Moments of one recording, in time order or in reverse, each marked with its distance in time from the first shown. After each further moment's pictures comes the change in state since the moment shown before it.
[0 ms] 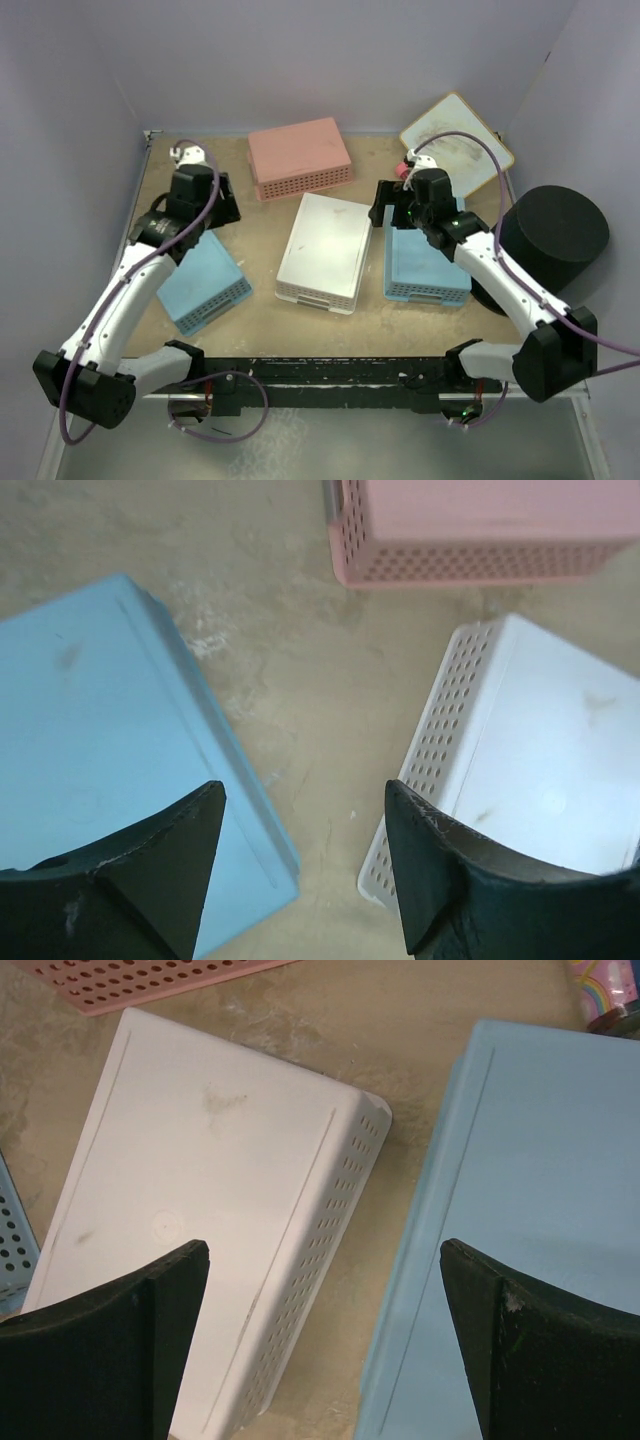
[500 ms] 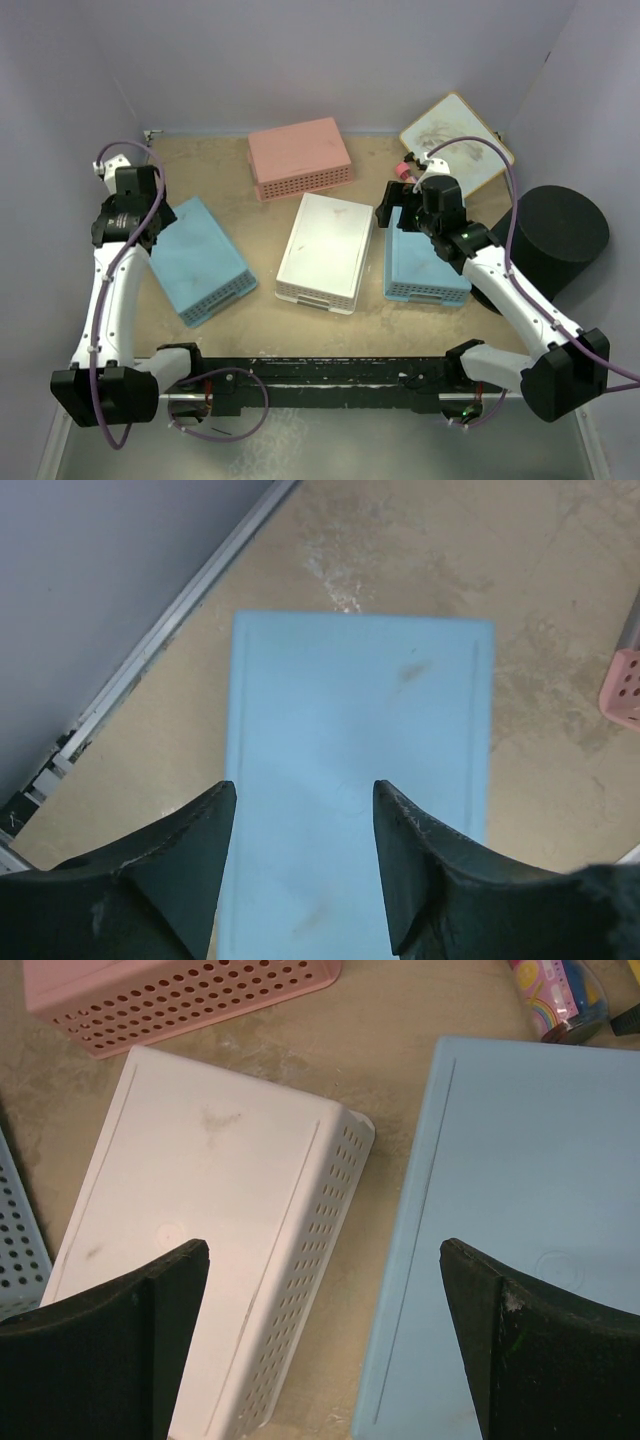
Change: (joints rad) left arm 0.365 0.010 -0.047 -0.109 -0.126 0.010; right arm 0.000 -0.070 -0.031 0.017 0.052 0.021
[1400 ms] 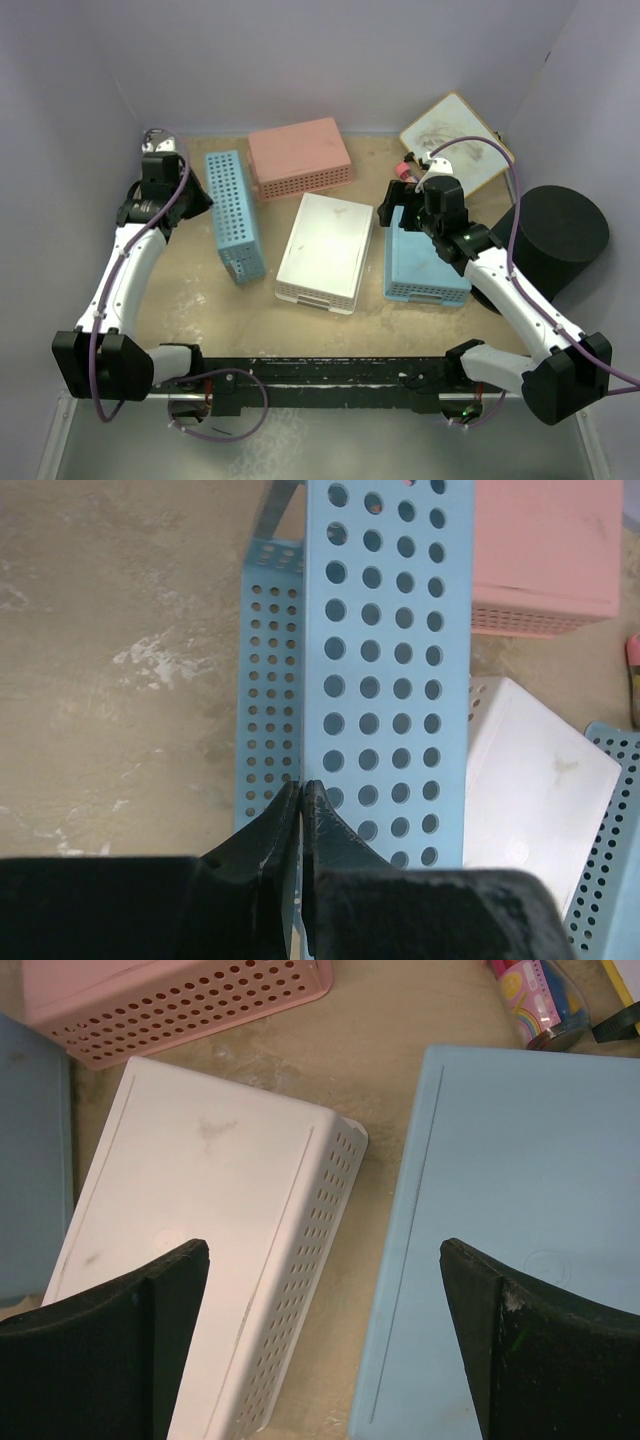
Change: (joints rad) left arm -0.143 0.144 0.037 0.220 0.429 -0.040; right arm 0.000 -0.018 0.000 -0.001 0.022 0.000
